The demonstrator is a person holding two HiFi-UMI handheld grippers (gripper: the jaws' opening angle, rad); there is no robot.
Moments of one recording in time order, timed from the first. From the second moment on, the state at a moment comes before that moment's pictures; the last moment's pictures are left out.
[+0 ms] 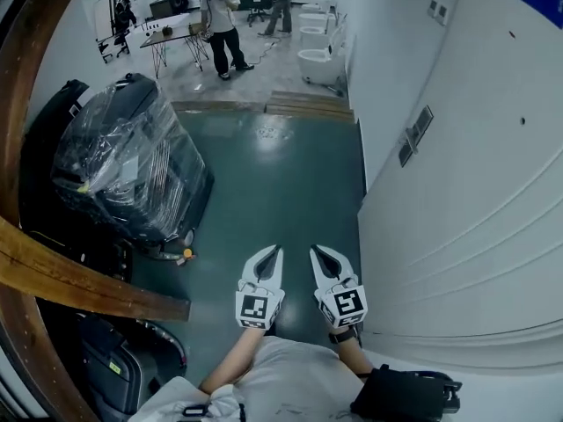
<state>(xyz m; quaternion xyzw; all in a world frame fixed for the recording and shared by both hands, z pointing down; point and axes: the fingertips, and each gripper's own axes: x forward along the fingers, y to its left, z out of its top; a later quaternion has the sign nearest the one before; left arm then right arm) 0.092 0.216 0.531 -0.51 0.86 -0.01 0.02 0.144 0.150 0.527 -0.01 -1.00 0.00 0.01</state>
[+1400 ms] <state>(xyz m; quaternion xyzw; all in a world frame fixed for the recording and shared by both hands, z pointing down) -0.393 -0.058 0.503 -0.58 0.81 -0.05 0.02 -0.345 -0.132 0.521 0.06 -1.00 0.05 -0.03</state>
